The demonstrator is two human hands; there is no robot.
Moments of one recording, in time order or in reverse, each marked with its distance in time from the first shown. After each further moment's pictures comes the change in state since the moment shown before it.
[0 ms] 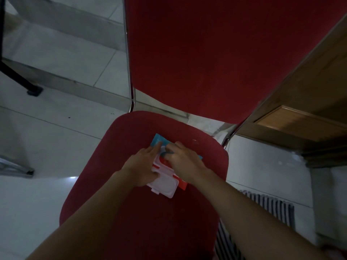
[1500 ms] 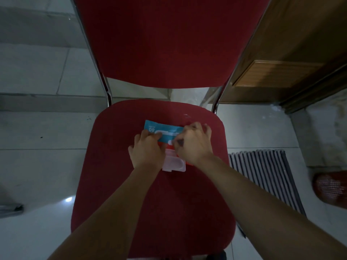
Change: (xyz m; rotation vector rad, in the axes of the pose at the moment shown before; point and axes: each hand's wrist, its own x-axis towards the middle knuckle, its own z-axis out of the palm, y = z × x) left_hand 0.013 0.009 0.029 -0.028 0.356 -0.144; right_hand -0.020 -0.028 0.012 0.145 0.164 0.766
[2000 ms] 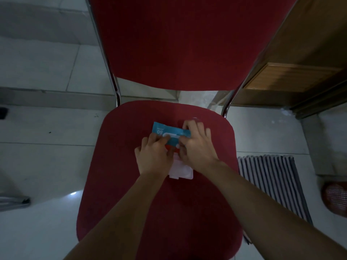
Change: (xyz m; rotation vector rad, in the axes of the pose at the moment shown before) left_hand -0.003 -0.007 0.003 -0.006 0.040 0.047; right_hand 0.009 0.002 0.016 -0.081 0.210 -0.266
